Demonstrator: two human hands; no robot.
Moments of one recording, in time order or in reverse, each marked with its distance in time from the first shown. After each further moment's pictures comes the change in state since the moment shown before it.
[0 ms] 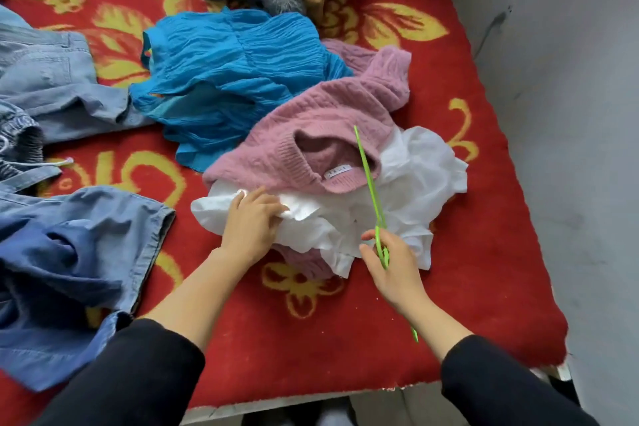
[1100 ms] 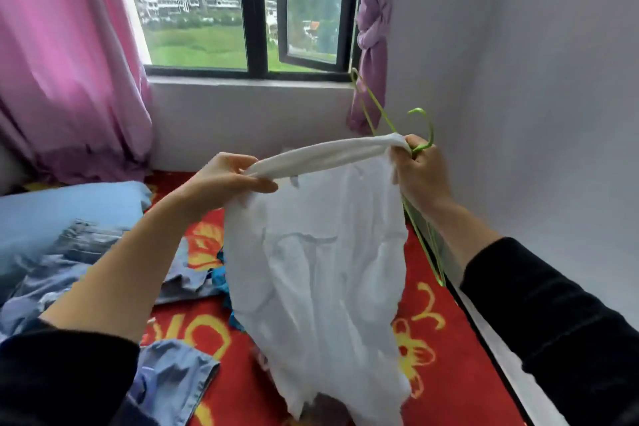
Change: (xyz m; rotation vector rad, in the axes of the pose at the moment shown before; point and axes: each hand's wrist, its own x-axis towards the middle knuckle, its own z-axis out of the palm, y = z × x) left_hand -0.124 0.115 -0.447 -0.694 0.260 0.183; right_hand -0.071 -0.381 -0.236 0.203 0.533 -0.657
